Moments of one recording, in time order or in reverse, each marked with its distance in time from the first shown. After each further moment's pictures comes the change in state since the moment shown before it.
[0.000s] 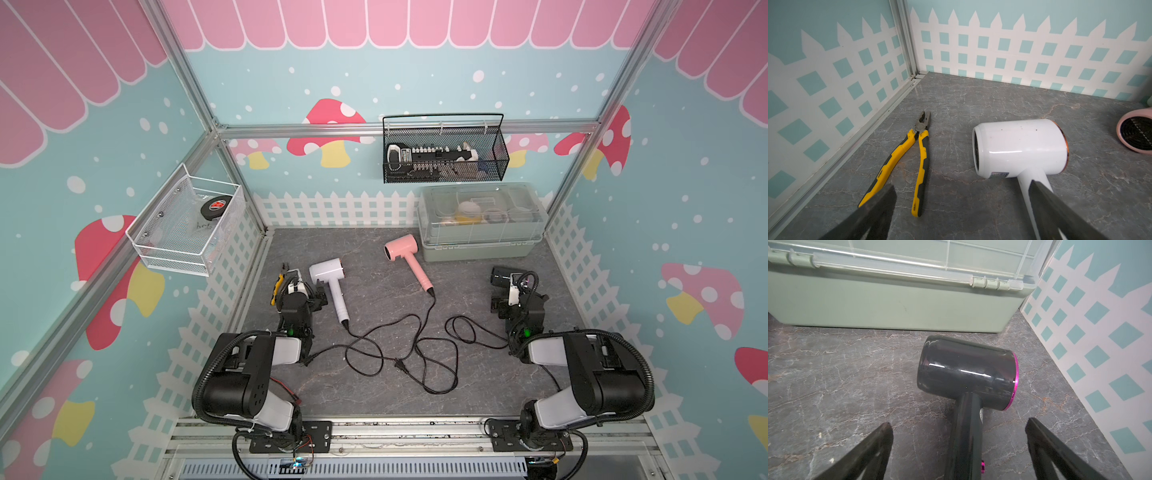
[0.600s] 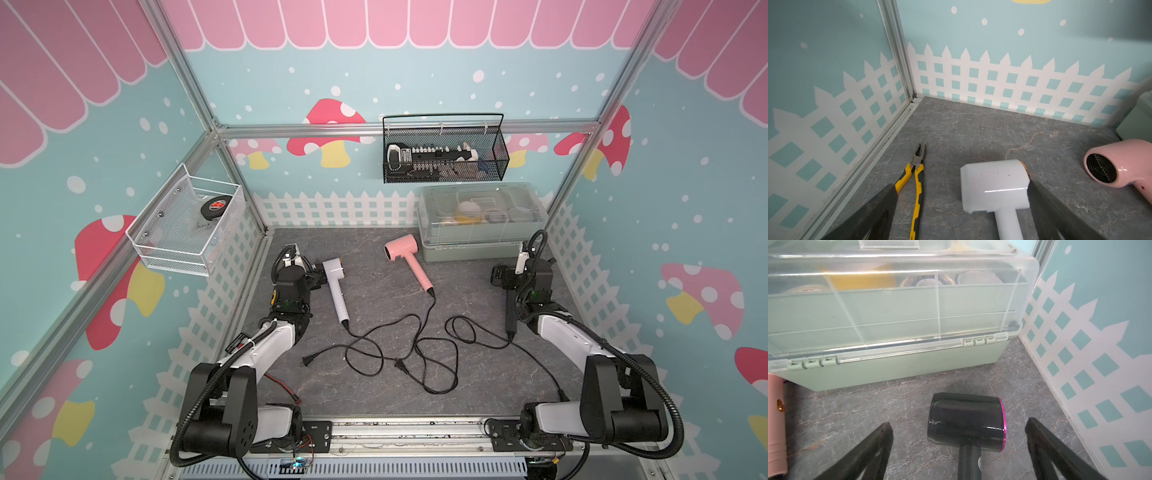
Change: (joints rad) left arm -0.055 -0.204 0.298 -0.549 -0.014 -0.027; right arm 0.014 -0.128 0.438 -0.674 0.008 0.174
